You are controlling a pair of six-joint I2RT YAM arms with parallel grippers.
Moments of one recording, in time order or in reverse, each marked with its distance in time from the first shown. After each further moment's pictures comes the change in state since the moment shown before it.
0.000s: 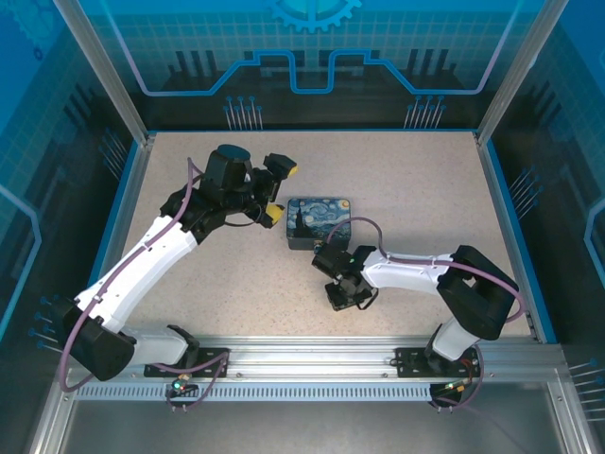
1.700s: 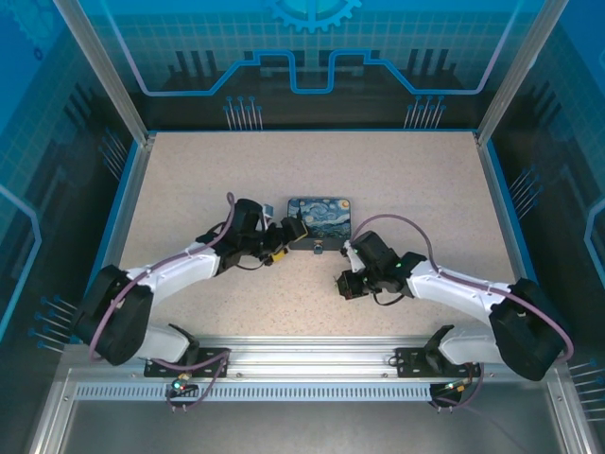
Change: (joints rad) left arm 0.013 0.116 -0.596 0.581 0.218 0.436; right arm -0.228 -0.350 -0.256 0.342 -0.295 -0.107
